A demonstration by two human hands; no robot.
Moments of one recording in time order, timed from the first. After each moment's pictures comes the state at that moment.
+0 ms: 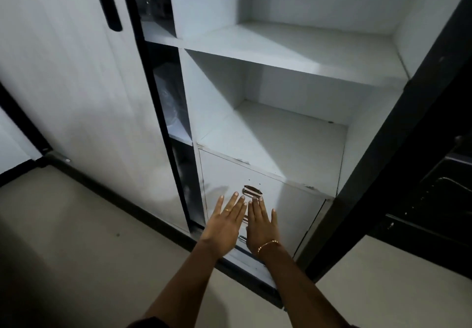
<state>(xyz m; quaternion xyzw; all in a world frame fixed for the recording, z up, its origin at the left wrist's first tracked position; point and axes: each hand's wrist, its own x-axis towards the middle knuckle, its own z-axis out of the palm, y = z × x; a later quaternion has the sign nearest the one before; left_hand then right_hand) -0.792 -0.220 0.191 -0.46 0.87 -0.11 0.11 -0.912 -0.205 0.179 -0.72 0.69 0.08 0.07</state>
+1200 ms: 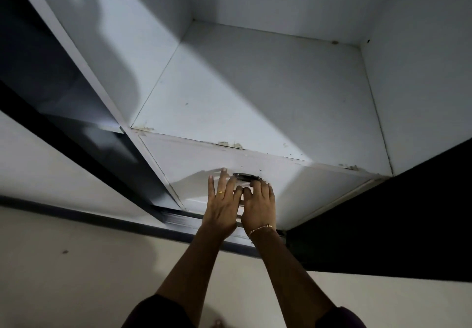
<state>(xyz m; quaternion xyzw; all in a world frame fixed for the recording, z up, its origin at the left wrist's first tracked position) -0.823 -0.412 0.007 -0.39 0.92 0.04 -0.03 -0.908 -0.367 0.031 -0.54 0.84 -0.06 0.05</state>
